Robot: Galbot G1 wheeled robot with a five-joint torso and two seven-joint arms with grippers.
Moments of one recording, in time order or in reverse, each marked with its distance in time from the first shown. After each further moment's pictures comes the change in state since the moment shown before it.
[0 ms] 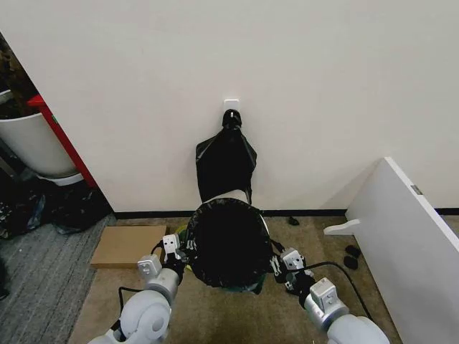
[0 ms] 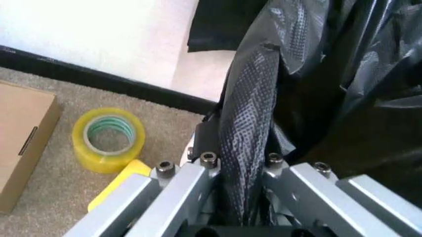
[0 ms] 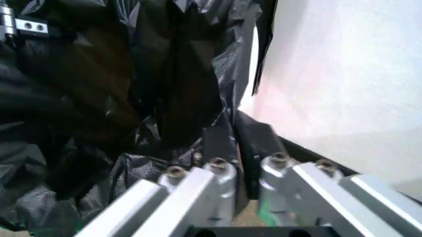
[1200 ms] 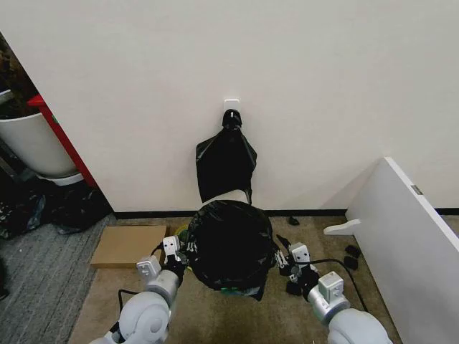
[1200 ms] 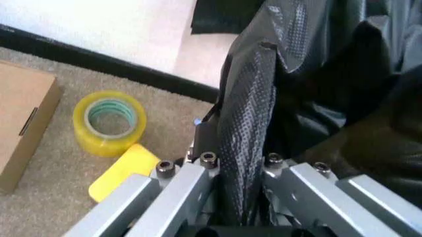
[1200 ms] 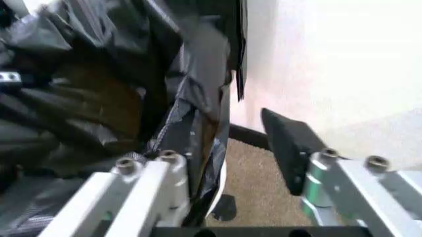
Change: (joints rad) left arm -0.002 0.001 0.003 -0.004 -0.041 0.045 -0.026; right arm -0.014 0.003 0.070 -0.028 0.158 0.091 0.000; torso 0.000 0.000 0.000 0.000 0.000
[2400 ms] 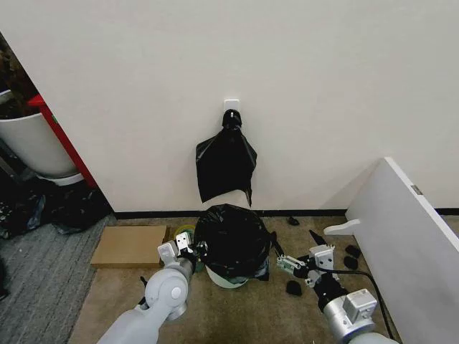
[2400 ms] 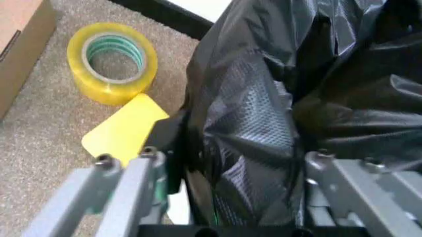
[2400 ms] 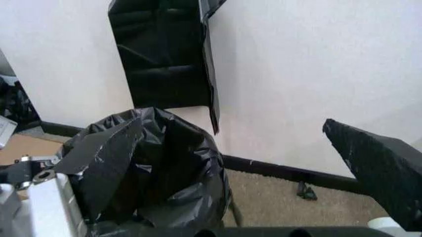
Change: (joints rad) left arm -0.154 -0.123 0.040 0.158 -0.138 0.167 -0.146; right arm -0.161 0.150 0.095 0.142 -0.069 0.064 0.022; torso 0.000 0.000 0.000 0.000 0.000
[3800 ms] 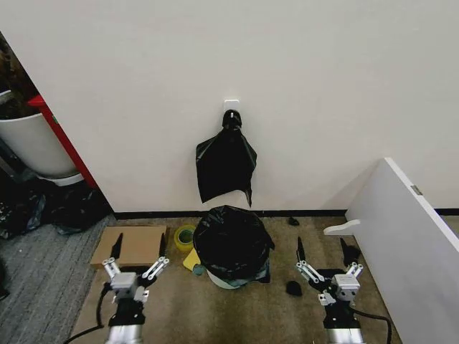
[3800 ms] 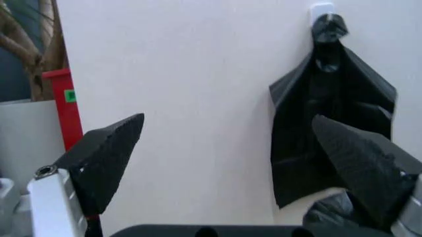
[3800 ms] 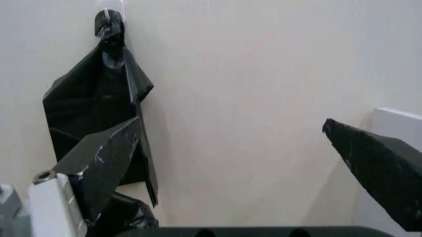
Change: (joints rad) left arm 0.718 -0.174 -0.398 -0.273 1.139 -0.881 0.302; right arm -0.132 0.331 0.074 -0.189 -0.225 0.657 0.011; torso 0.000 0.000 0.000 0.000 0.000
